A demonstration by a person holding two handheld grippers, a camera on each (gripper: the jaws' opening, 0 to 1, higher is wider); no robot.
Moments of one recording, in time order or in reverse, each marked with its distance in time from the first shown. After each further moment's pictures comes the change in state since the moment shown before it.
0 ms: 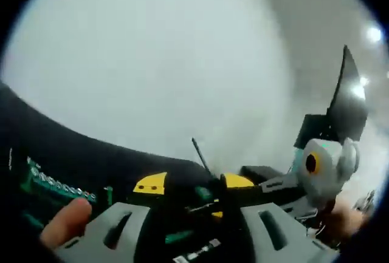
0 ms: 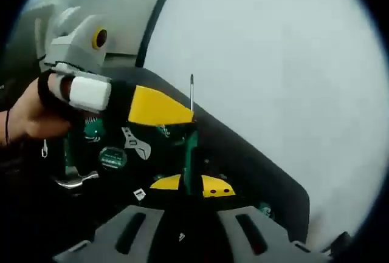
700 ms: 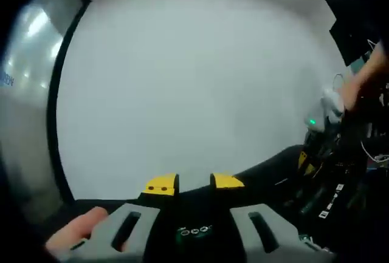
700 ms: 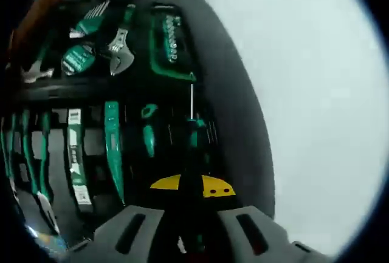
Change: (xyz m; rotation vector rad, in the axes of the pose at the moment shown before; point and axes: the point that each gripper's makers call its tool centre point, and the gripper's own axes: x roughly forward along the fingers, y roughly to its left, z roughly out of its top) left arm -0.085 0.103 0.042 0.565 -0.117 0.483; right arm 0.084 -0.044 -0.059 -0.618 0.405 0.220
